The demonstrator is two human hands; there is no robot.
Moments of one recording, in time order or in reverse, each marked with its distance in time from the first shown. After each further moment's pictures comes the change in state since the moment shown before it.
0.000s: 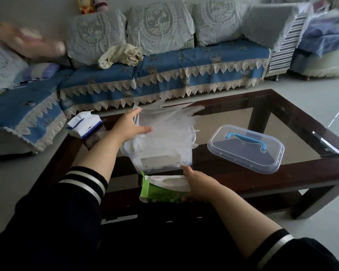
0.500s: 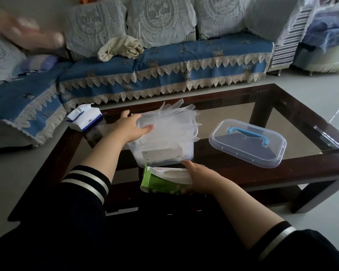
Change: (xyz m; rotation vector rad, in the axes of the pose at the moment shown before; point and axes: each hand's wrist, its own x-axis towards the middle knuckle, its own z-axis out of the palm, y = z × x) left_hand -0.012 -0.008 0.009 0.503 -0.063 -0.150; right_hand -0.005 -0.003 -0.008 0.014 -0.013 -0.031
